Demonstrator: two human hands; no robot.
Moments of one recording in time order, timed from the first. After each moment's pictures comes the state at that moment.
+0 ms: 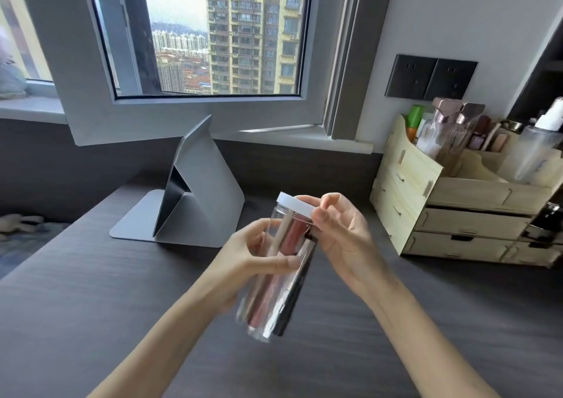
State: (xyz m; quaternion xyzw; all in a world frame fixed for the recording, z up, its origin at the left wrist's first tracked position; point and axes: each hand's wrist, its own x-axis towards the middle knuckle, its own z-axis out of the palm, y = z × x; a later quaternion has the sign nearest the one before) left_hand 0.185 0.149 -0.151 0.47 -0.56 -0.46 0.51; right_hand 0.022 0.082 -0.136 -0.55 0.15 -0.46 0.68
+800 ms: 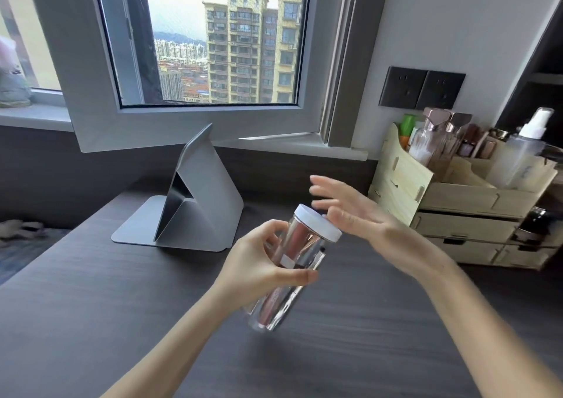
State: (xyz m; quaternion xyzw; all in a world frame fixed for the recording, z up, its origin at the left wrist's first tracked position) left_hand 0.169 0.152 -0.147 0.58 -0.62 -0.26 0.45; right_hand -0.018 0.092 -0.085 -0.83 0.30 -0.25 0.41
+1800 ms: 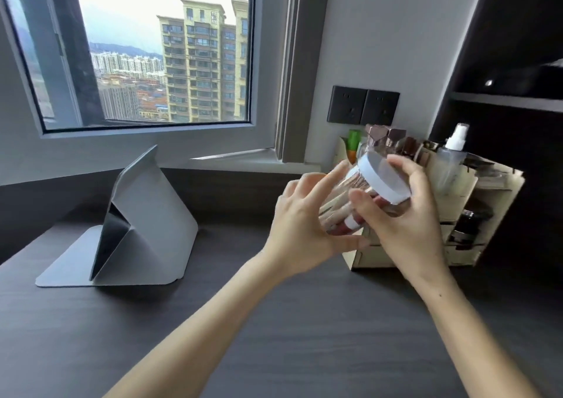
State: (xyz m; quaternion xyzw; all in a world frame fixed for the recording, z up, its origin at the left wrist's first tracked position) left_hand 0.071 0.080 -0.094 0.42 -0.75 -0.07 0.50; right_hand -0.074 0.093 -0.070 -0.66 0.39 -0.62 0.16
